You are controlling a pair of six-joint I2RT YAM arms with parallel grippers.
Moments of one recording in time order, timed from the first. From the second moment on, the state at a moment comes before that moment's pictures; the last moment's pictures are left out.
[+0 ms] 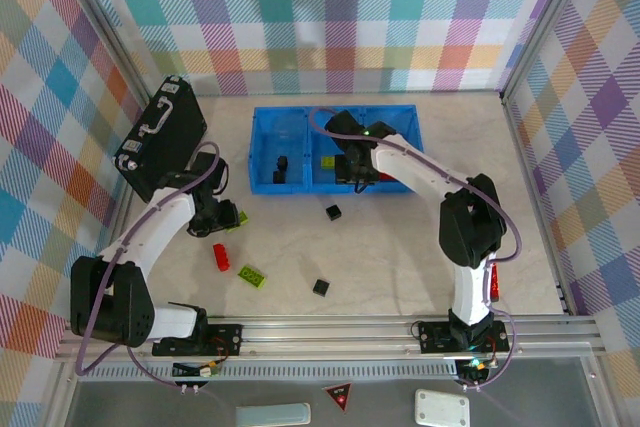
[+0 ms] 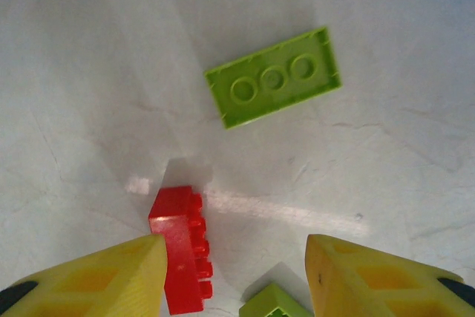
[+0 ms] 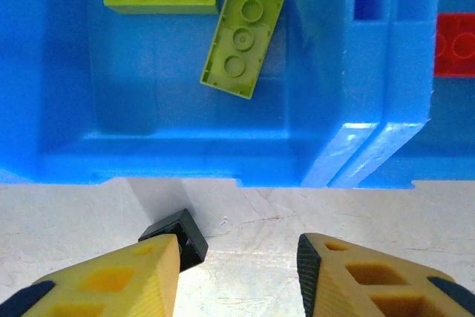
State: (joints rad) left arm -0.18 1.33 0.94 -1.00 -0.03 -0.47; right arm 0.66 1.92 1.66 -0.99 0.14 0.61
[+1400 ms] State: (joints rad) left arm -0.18 1.36 0.77 -0.82 -0.09 -0.59; right arm 0.66 1.78 1.55 -0.94 0.09 0.57
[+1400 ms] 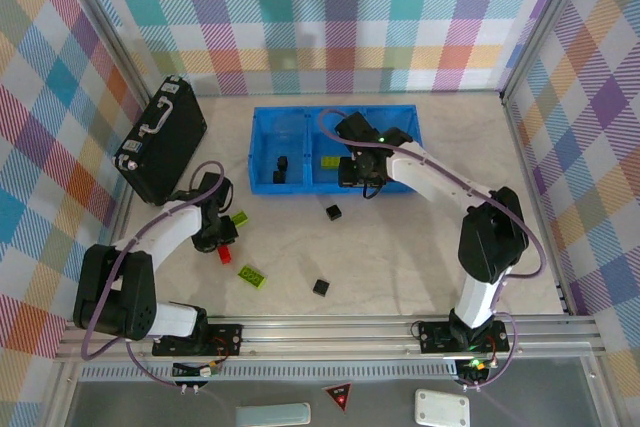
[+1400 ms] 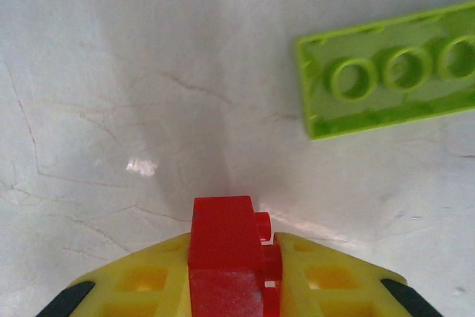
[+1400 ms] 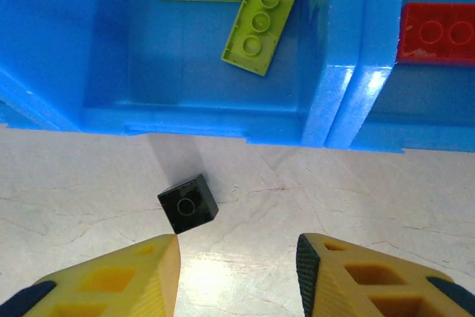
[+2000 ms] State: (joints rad) left arm -0.18 1.21 0.97 -0.77 0.10 -0.53; right arm 0.66 1.59 1.42 -0.90 -0.13 0.54
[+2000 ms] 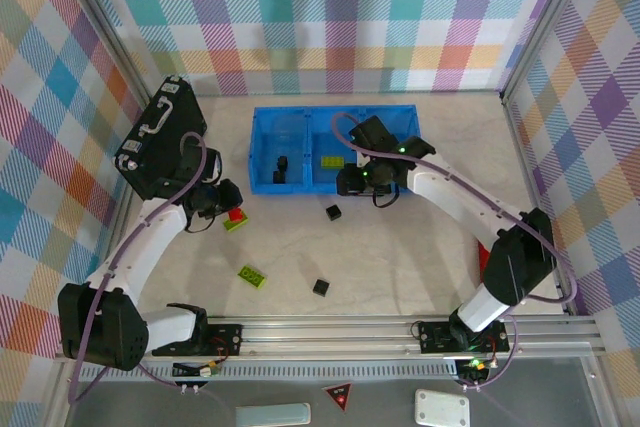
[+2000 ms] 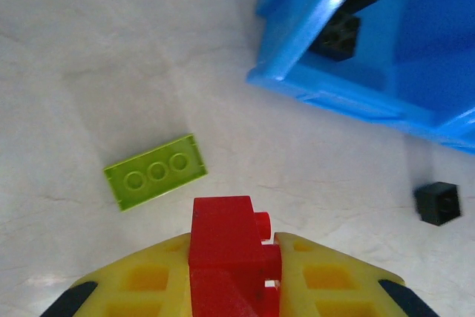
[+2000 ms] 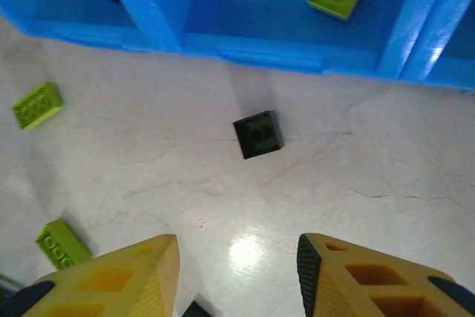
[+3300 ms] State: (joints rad) left arm -0.43 1.34 1.19 -0.57 0.29 -0.68; right arm 0.74 1.46 1.24 -0.51 -0.53 0.66
